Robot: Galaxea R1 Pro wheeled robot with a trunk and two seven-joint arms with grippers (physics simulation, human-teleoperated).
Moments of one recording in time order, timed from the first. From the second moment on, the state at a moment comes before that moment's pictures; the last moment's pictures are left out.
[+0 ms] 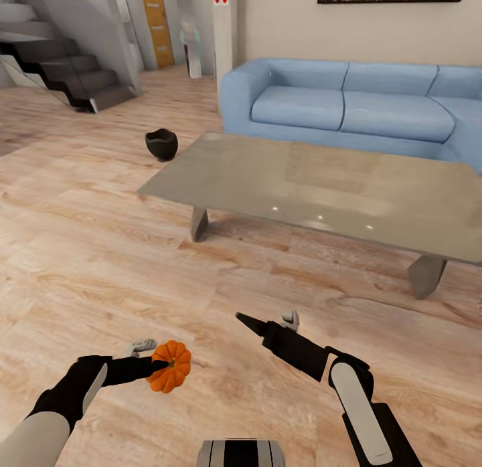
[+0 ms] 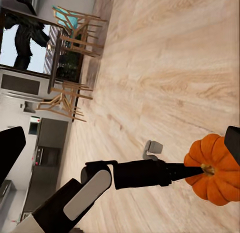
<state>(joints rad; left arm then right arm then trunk) -0.62 0.20 0.13 -0.59 0.01 0.58 -0.59 -0.28 0.06 0.12 -1.57 -0.88 0.79 0.35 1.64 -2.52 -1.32</state>
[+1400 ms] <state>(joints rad) -0.62 0.21 0.13 -0.59 0.00 0.58 -0.59 -0.28 0.06 0.12 -1.56 -0.89 0.79 0.35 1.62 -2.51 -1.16</state>
